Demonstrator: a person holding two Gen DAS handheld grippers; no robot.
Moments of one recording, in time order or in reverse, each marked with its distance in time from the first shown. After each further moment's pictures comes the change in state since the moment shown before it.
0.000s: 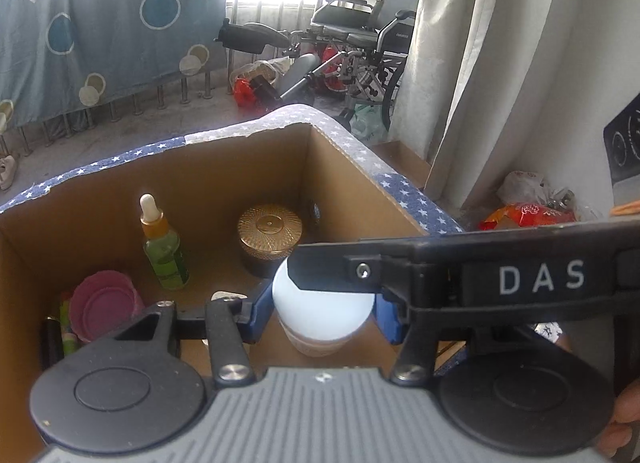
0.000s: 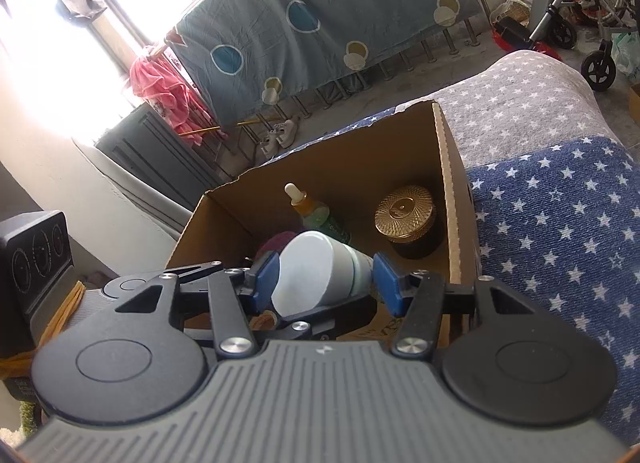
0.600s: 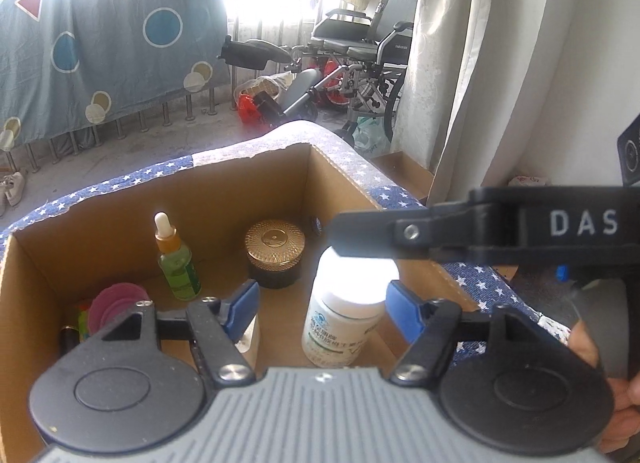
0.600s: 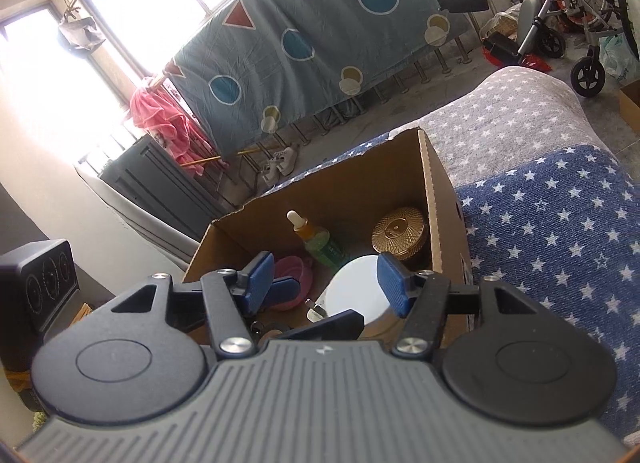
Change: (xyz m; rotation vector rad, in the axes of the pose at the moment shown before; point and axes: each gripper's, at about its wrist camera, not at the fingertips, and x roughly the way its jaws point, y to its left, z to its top) left arm -0.030 -0.012 -0.001 0.025 -0.044 0.037; right arm -0.036 -0.001 -0.005 0.055 -0.098 0.015
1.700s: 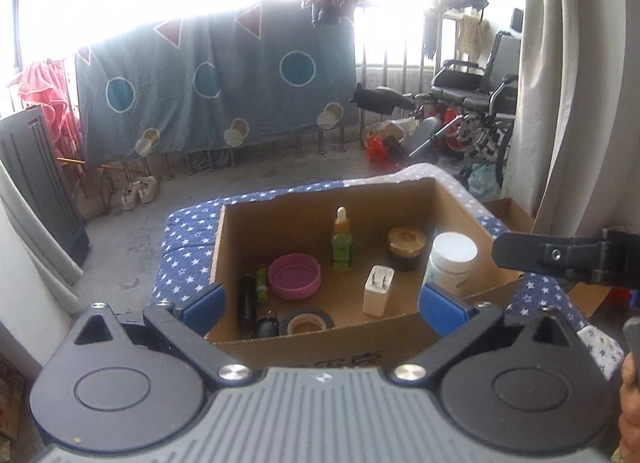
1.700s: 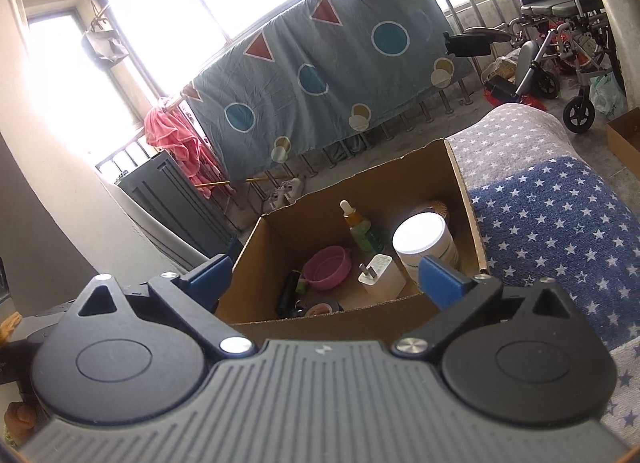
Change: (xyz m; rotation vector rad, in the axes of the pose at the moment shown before) left arm -0.146 0.007 -0.045 -0.117 -0.109 0.379; right arm -0.092 0.072 -0.069 -0.069 -0.119 -0.027
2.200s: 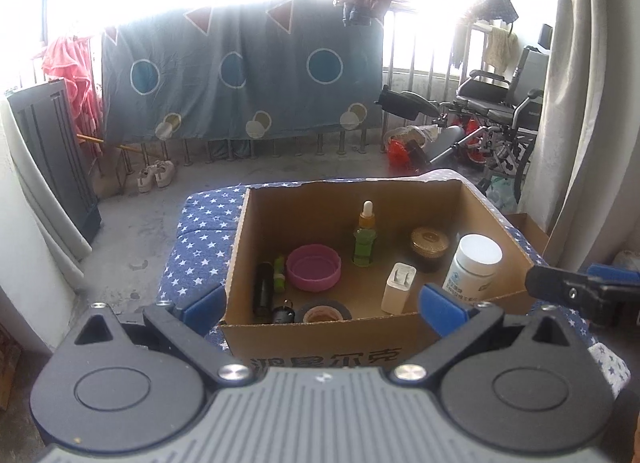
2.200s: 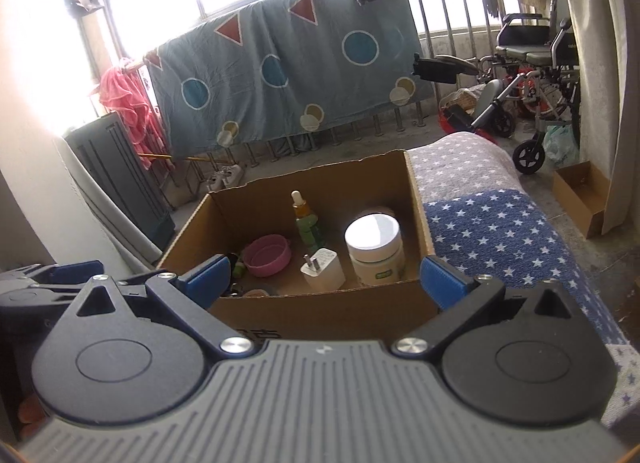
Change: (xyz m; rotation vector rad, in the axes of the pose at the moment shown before) left arm 0.006 0.019 -0.011 -0.104 -0.011 0.037; right arm 0.002 0.026 -0.012 -0.188 0.002 -0.226
